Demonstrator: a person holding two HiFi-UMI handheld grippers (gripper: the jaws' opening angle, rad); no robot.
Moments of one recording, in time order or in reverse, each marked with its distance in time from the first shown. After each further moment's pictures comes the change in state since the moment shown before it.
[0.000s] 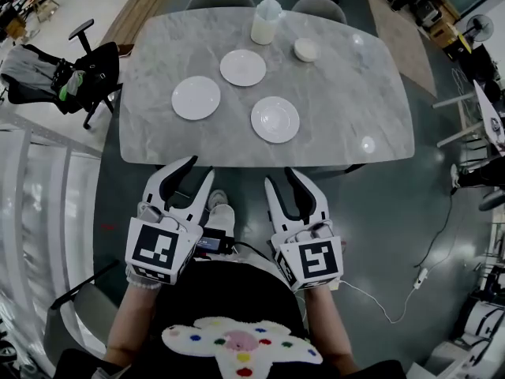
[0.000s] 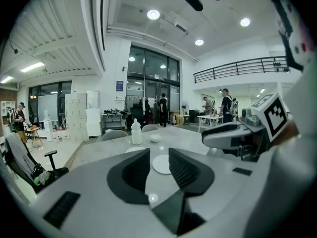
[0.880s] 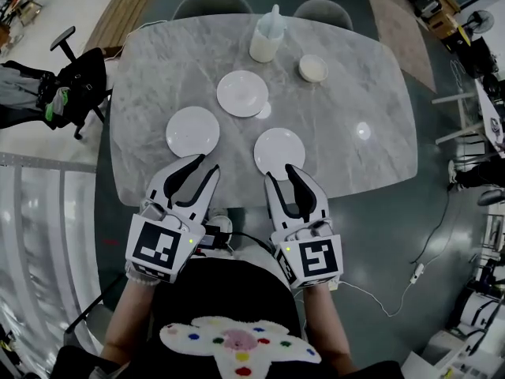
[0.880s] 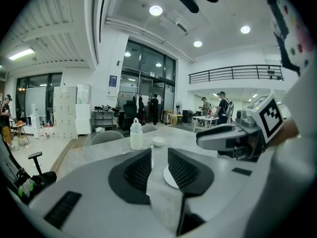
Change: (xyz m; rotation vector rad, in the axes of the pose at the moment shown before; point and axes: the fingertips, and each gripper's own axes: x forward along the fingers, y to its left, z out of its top) left arm 0.109 0.083 0.030 -0.010 0.000 -0.122; right arm 0.127 -0.046 0.026 0.020 0.034 -0.045
